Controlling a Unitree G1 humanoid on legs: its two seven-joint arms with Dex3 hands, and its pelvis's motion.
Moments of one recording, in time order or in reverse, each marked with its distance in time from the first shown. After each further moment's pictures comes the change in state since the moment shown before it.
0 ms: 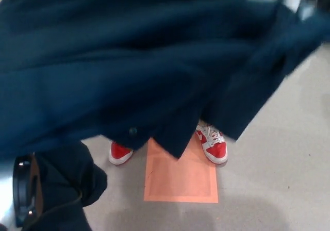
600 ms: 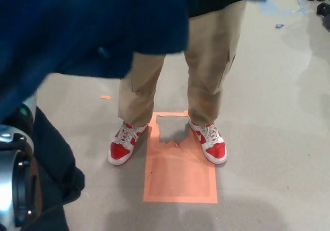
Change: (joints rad) left_arm -0.003 0.005 -0.003 -0.002 -0.001 0.000 0.001; right_arm -0.761 0.007 -0.034 0.006 -0.035 0.000 -0.028
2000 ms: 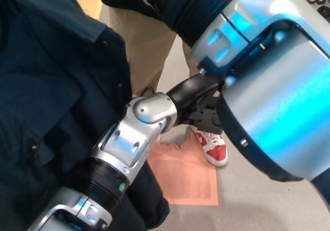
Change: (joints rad) left_arm 0.311 -0.301 -0.598 -0.656 0.060 0.185 -0.124; right_arm -0.652 0.498 0.568 1.060 -0.230 -0.449 -0.475
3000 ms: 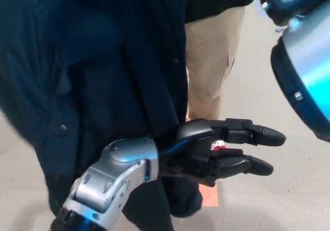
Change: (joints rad) left_arm 0.279 0.038 0.011 -0.326 -0.267 0.144 -0.321; right_arm -0.103 -0.185 0.085 0.182 -0.011 0.011 -0.138
